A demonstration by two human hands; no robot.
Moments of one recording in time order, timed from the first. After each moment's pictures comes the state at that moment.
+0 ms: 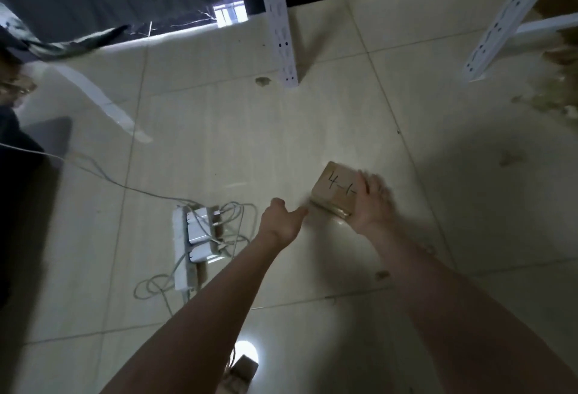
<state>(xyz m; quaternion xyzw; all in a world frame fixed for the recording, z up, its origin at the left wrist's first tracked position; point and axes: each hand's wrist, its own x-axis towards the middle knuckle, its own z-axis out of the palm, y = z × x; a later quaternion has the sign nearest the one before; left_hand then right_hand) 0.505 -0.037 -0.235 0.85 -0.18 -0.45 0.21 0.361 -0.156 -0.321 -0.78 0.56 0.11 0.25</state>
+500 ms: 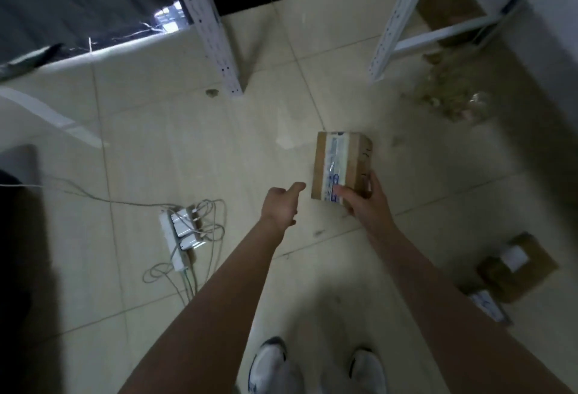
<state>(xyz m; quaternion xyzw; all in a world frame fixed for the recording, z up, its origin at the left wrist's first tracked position) 0.408 -0.058 -0.018 0.76 -0.10 -0.58 0.29 0.246 -0.102 -0.059 -0.42 0.62 -0.24 0.61</state>
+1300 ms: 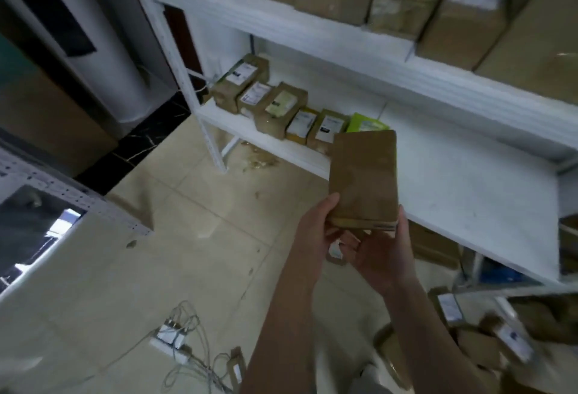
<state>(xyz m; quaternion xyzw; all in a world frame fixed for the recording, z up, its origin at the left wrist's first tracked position) 0.178 0.087 0.513 0.44 -0.26 -0.82 0.25 0.066 0.160 0.496 0.03 0.44 -0.66 0.61</state>
